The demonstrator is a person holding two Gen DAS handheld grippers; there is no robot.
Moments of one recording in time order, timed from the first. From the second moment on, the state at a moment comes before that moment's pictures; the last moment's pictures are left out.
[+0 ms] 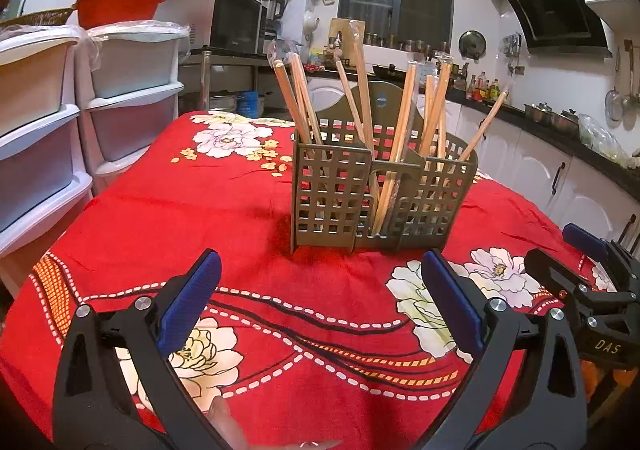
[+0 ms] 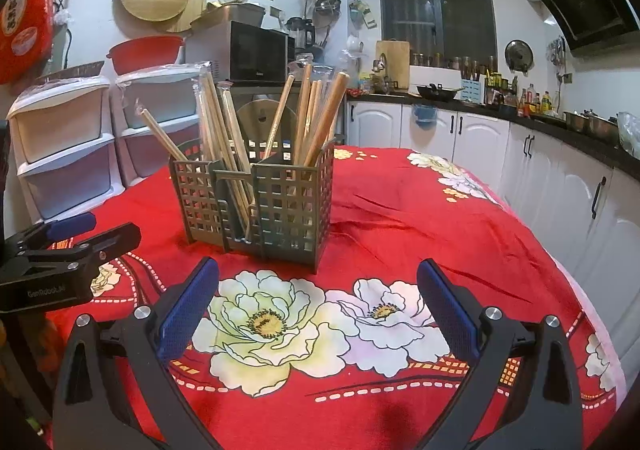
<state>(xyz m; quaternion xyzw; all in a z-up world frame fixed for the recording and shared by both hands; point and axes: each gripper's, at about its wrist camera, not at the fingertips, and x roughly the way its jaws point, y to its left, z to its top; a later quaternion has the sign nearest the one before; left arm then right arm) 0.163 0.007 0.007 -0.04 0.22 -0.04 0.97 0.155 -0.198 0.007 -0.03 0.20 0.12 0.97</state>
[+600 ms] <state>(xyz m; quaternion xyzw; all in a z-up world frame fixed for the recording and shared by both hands) 0.164 0.009 0.005 -0.05 0.23 -0.04 0.97 0.156 -0.198 0.007 -0.03 0.20 0.11 0.97</state>
